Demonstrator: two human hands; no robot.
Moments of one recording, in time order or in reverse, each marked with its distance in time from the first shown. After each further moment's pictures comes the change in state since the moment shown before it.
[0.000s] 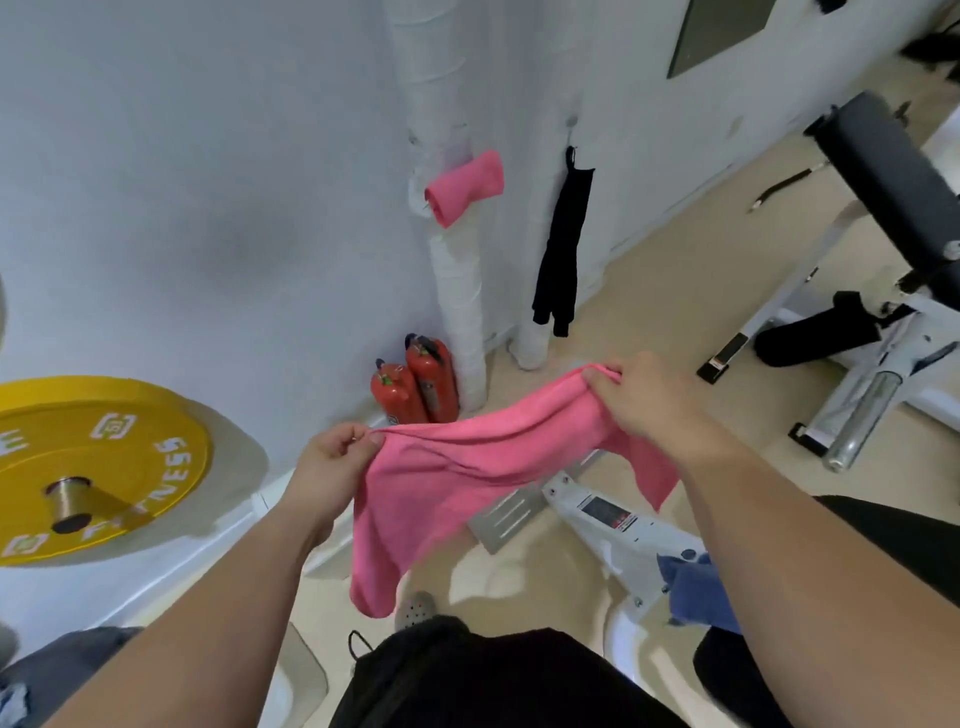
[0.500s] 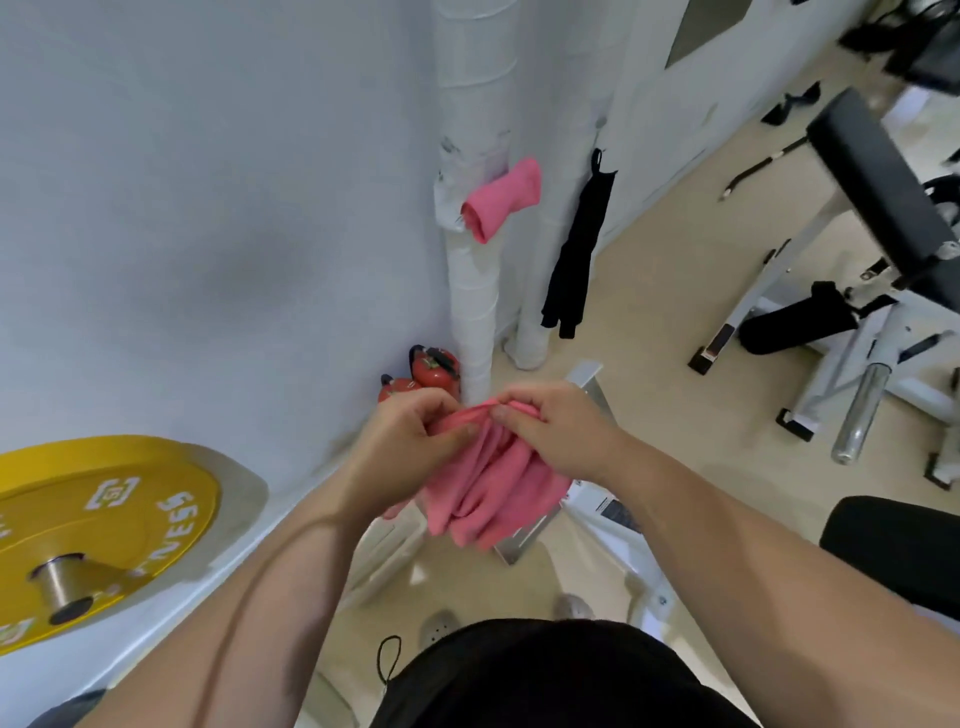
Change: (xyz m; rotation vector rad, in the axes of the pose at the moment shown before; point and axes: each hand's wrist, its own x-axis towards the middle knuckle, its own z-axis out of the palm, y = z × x) left_hand 0.079 0.091 -0.055 0.312 -0.353 0.413; right_hand 0.038 -0.183 0.066 0.449 -0.173 -0.271
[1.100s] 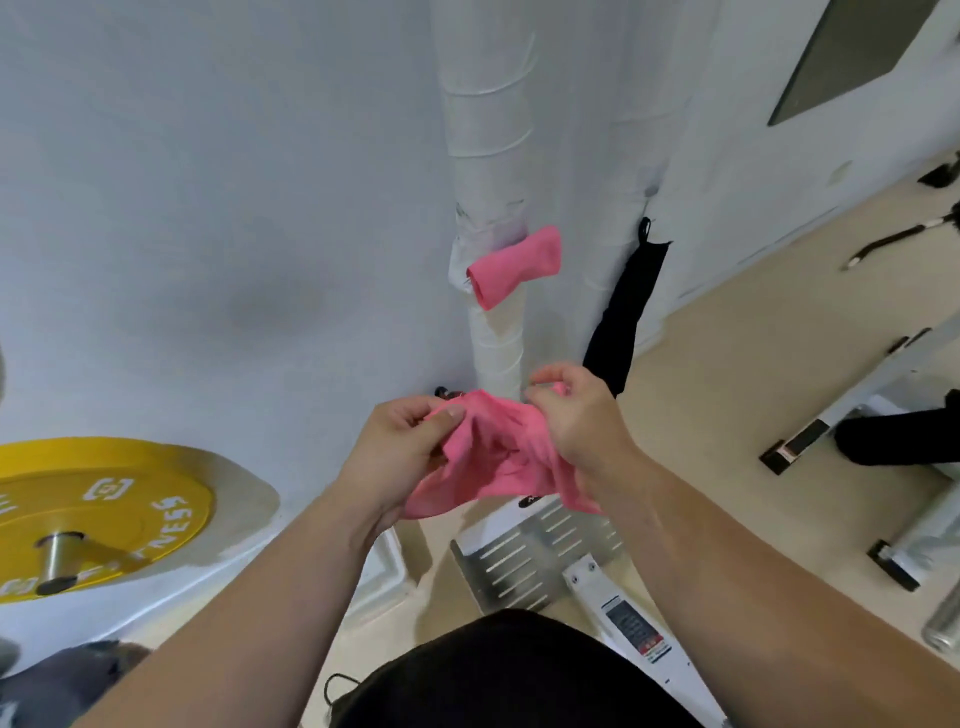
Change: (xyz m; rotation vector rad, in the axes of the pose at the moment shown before) left_hand 0.112 0.061 0.072 -0.573 0.339 -0.299; right_hand 0.096 0.055 -0.114 0.565 0.216 0.373
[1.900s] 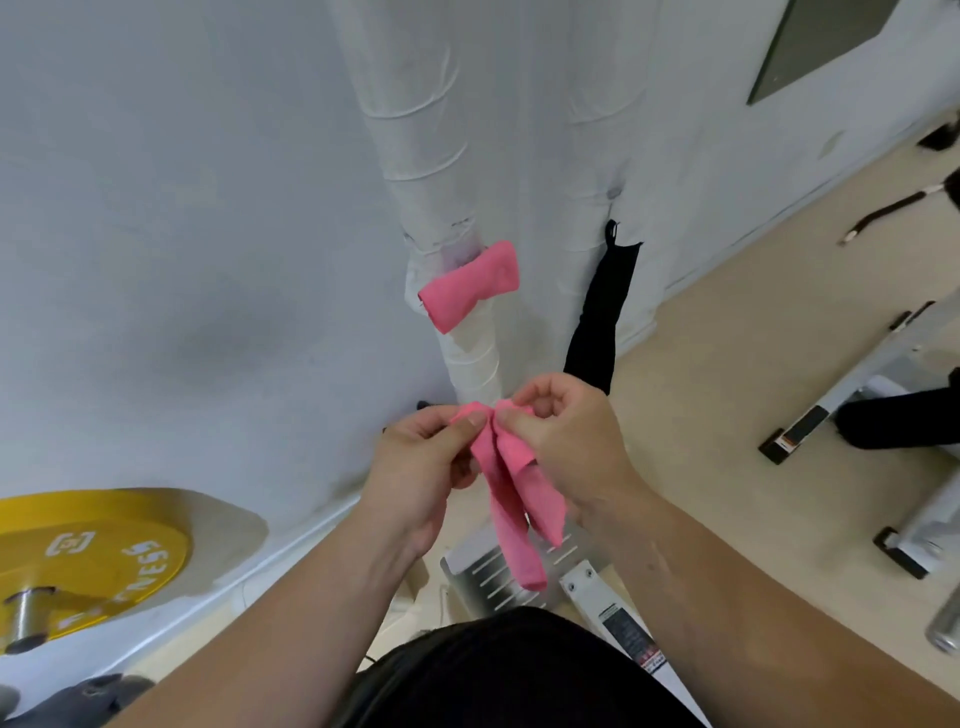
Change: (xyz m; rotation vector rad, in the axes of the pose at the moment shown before) left_hand 0.034 0.021 0.090 -0.180 0.044 -0.091; right_hand 0.026 -0.011 -0.048 0.129 -0.054 -0.115
